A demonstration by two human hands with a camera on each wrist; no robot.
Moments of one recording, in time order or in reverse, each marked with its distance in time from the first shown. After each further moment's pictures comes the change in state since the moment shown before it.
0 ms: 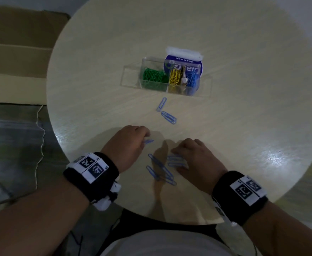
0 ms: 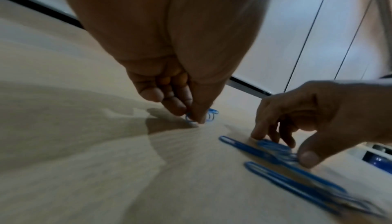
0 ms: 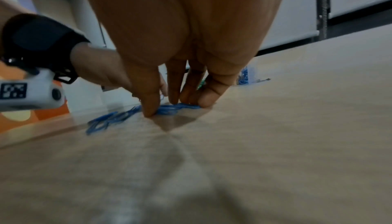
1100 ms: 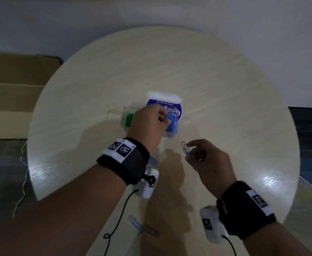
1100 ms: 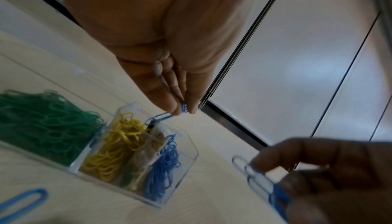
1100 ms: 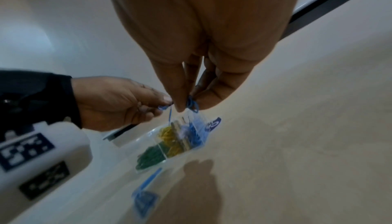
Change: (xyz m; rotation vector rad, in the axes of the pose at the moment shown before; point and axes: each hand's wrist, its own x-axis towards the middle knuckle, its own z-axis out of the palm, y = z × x) left_hand 0.163 0.076 -0.062 -0.473 0.378 -0.190; right_hand 0.036 0.051 -0.085 0.507 0.470 0.396
